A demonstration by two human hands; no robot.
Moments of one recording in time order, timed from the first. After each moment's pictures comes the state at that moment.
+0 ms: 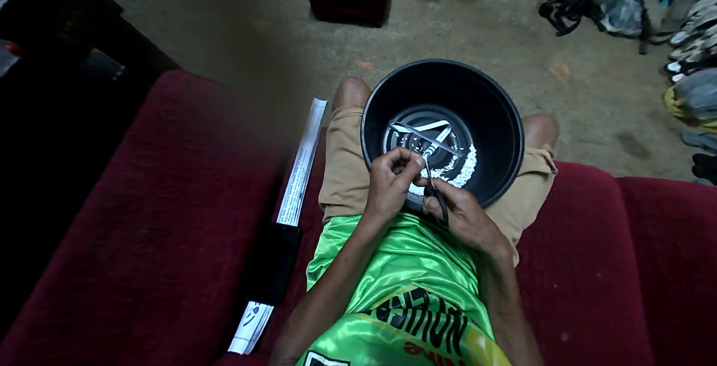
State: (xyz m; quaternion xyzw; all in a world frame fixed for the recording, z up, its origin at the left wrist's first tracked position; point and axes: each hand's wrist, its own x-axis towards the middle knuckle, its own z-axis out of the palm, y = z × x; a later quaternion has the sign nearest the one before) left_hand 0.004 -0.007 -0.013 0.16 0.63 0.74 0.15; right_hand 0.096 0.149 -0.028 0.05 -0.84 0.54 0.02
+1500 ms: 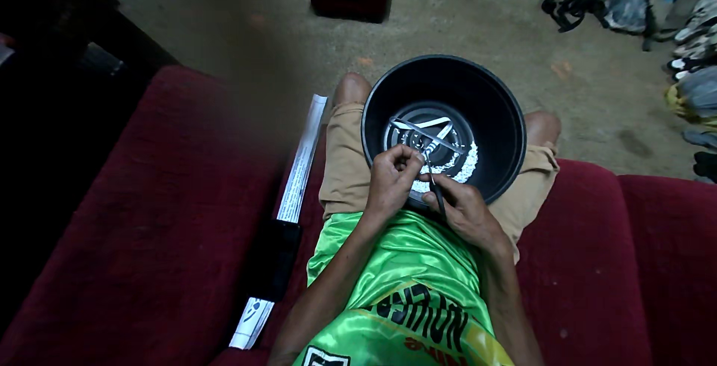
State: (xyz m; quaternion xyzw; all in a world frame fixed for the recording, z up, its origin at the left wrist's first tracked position) left_hand 0.002 -0.007 -0.015 0.18 0.68 0.70 0.12; right_hand 0.097 0.149 -0.032 0.03 -0.87 0.49 0.07
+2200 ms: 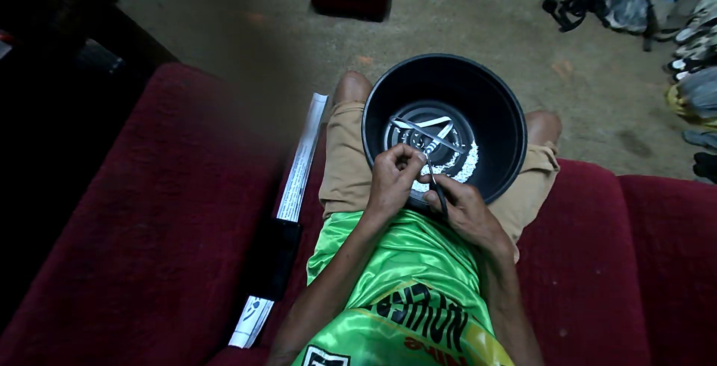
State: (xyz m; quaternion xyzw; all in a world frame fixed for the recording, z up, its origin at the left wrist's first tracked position) left_hand 0.004 -0.006 -0.015 0.18 0.66 0.72 0.12; right_hand 0.097 0.150 -0.032 0.03 -0.86 0.51 0.04
